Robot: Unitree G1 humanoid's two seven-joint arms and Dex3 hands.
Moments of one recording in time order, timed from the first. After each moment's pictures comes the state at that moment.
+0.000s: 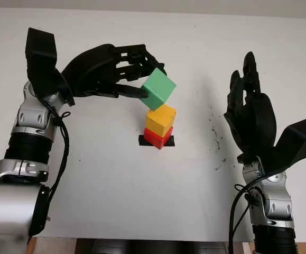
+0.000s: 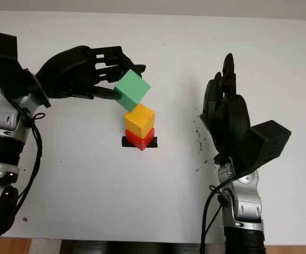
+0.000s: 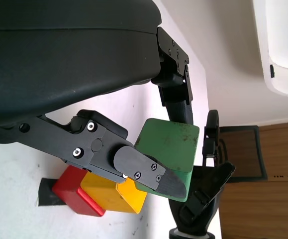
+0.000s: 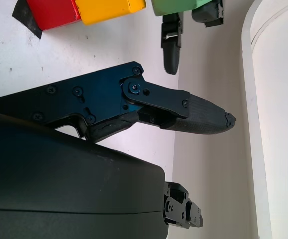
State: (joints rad) left arm -0.91 0.42 0.00 0.56 -0.23 0.04 -0.96; right arm -0.24 -0.12 -0.15 -0.11 0.17 0.07 0.09
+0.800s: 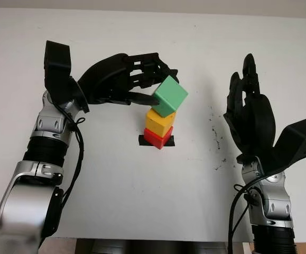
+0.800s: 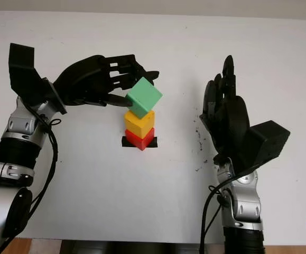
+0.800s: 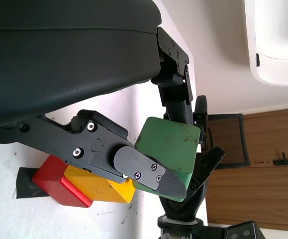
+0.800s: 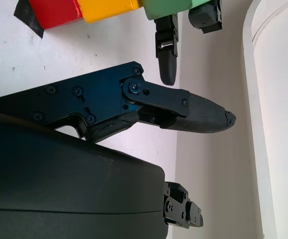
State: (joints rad) left arm -0.91 0.35 0.00 0.61 -0.23 -0.03 -0.98; right arm -0.24 -0.12 -0.15 -0.10 0.17 0.07 0.09
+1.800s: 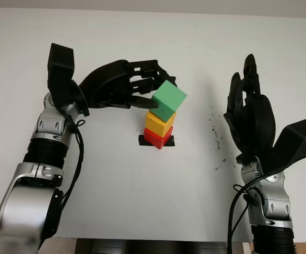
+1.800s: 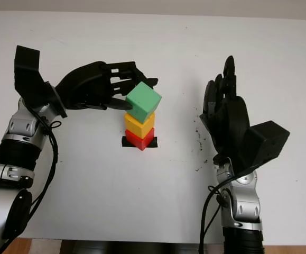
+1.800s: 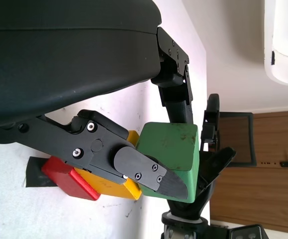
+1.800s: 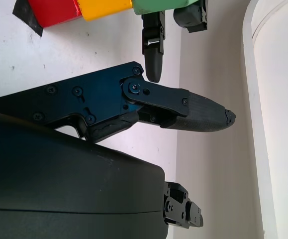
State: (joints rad) left arm -0.90 0.35 -0.01 0.61 -0.22 0.02 -0.98; right arm -0.24 -0.11 -0.15 -0.10 0.17 0.07 0.07
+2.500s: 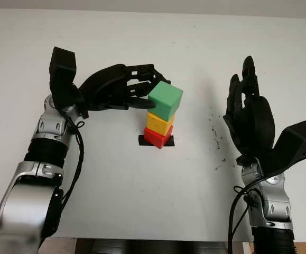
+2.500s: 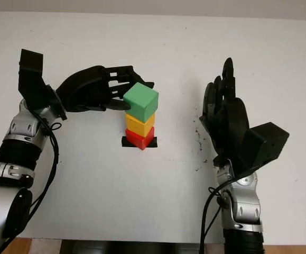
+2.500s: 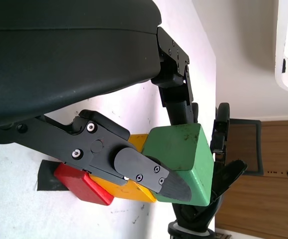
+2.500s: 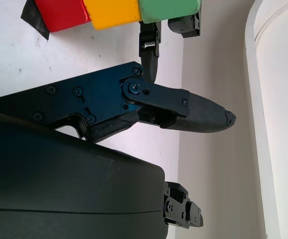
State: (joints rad) left arm -0.91 0.35 0.00 0.70 -0.19 -0.03 -0.97; right arm -0.23 -0.12 -0.15 -0.10 0.17 0.07 0.10
